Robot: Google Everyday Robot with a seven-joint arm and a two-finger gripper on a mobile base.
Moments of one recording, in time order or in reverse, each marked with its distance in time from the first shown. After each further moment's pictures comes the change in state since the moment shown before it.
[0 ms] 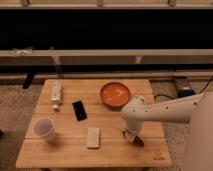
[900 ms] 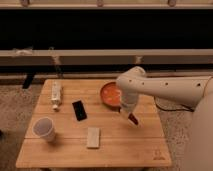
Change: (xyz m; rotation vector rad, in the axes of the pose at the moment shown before) arm -0.075 -0.058 -0.121 0.009 -0.074 0.009
